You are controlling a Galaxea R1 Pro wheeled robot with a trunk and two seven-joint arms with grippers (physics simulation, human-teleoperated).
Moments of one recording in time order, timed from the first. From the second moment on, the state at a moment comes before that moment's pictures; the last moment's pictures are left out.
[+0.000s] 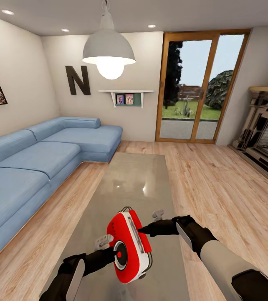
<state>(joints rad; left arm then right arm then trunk) -0.32 -0.15 0.15 -0.99 0.19 0.68 -0.40 -0.81 0.00 0.28 -0.42 -0.11 0.40 0.79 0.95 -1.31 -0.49</state>
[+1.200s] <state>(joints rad) -0.29 -0.16 0.15 -1.15 0.19 0.69 -0.21 -0.81 0.02 0.28 -0.42 -0.12 0.41 -0.12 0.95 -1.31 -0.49</state>
